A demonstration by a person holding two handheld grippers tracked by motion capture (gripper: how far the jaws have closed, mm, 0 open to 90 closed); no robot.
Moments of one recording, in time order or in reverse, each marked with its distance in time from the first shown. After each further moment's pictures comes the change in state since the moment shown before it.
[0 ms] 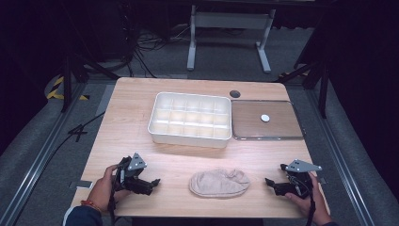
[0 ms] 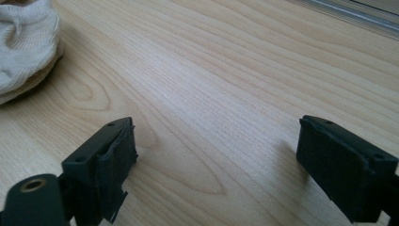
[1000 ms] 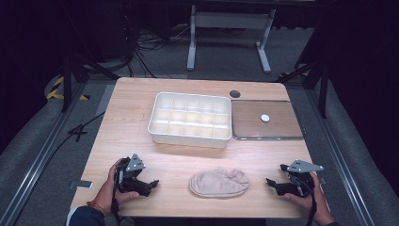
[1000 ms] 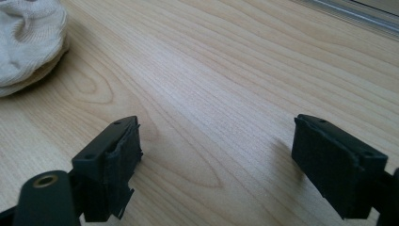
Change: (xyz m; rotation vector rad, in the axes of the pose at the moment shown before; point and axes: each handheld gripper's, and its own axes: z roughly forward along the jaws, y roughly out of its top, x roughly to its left) left arm 0.002 -0.004 -0.003 0.002 -0.022 0.018; right arm -0.004 -0.001 -0.003 0.002 0.025 -0.030
